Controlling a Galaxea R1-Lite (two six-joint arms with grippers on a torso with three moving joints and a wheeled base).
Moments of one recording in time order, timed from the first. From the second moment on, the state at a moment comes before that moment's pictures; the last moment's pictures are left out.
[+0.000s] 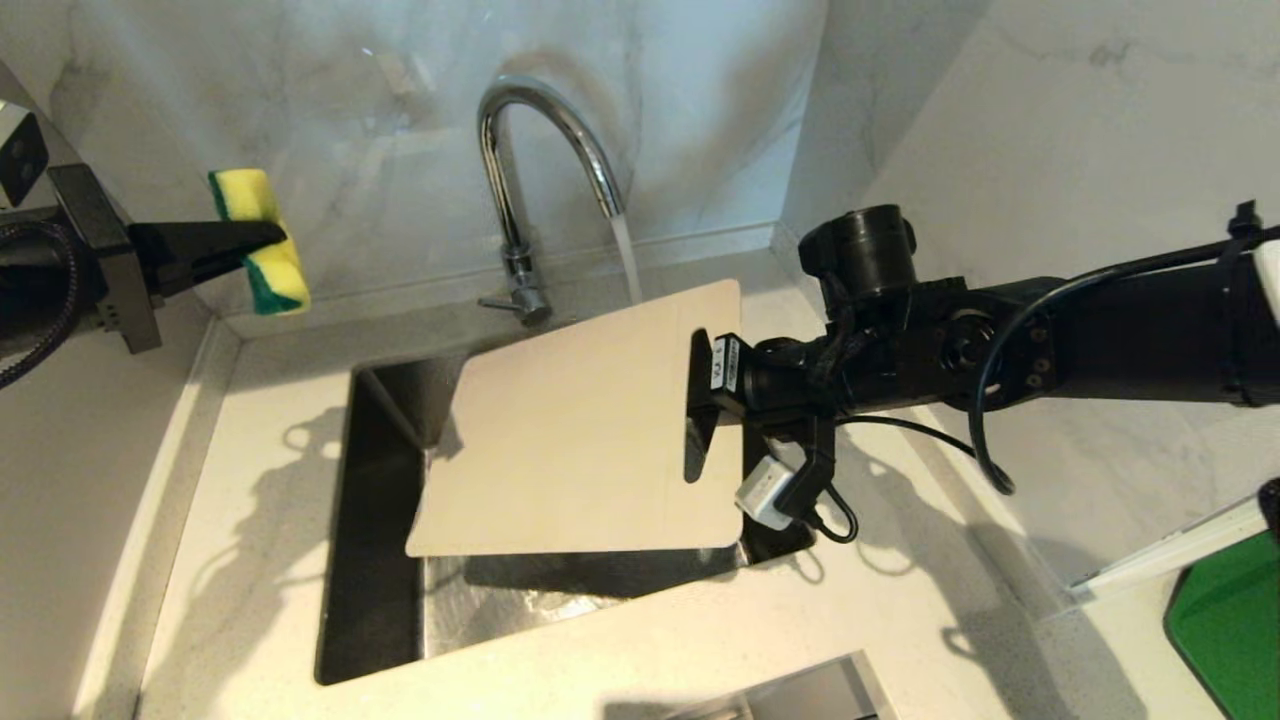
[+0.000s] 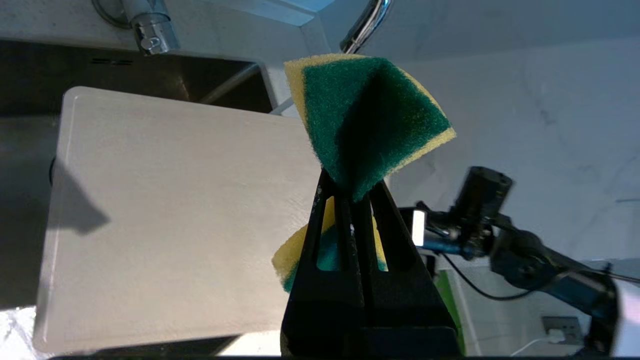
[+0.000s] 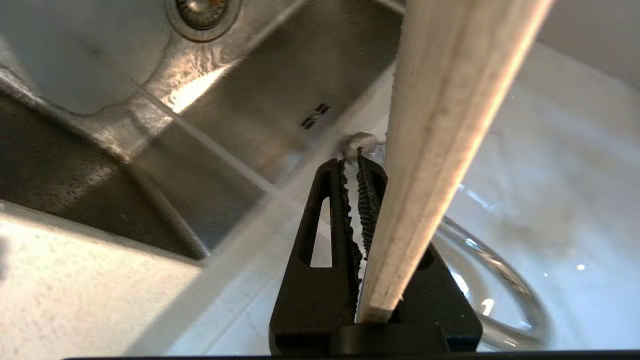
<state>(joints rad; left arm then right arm) -0.12 1.37 -1.03 -0.37 -0.53 -0.74 0.40 1.93 -1.52 0.11 0.50 -2.56</state>
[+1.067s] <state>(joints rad) -0.14 1.37 -1.04 -0.38 -0.53 -0.75 0.27 2.18 -1.82 0.12 0.55 -2.57</state>
